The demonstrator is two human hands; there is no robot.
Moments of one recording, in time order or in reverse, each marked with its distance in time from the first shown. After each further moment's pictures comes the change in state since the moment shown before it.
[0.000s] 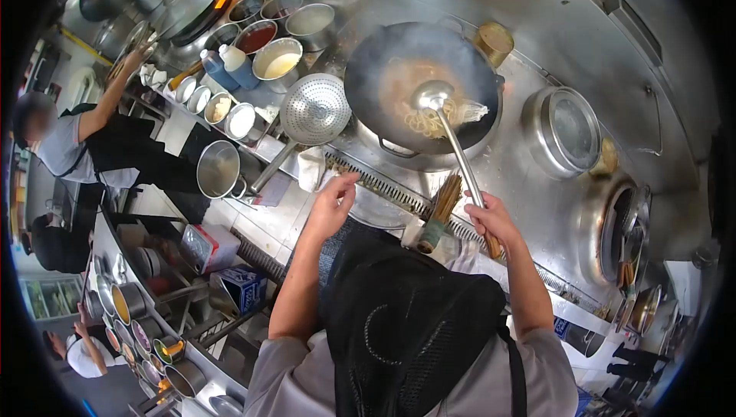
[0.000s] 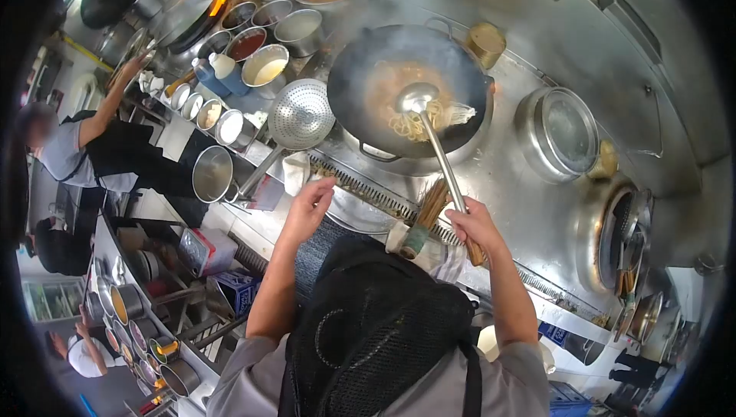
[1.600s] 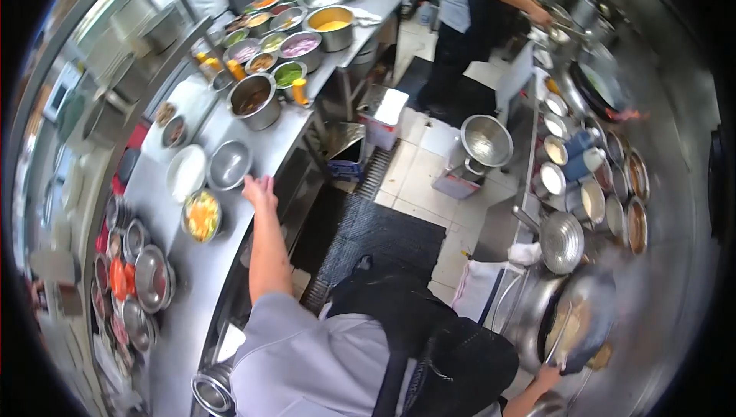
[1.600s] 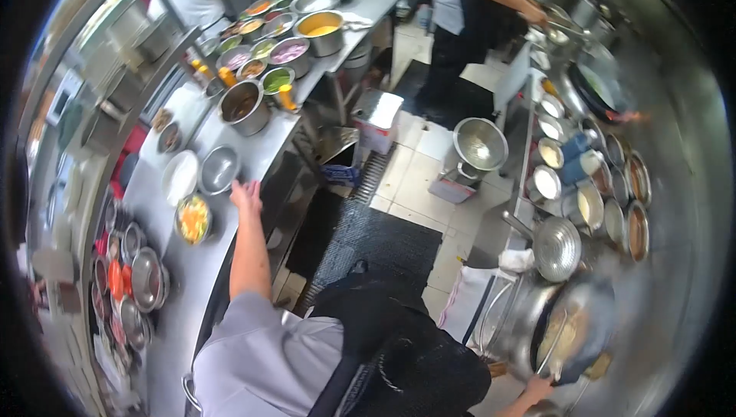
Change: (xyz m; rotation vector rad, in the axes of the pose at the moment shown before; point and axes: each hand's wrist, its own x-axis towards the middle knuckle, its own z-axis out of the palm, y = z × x) left_hand -0.632 -0.112 -0.224 -0.784 2.680 0.023; right_hand 0.126 -0.056 0.031 -1.531 0.543 -0.137
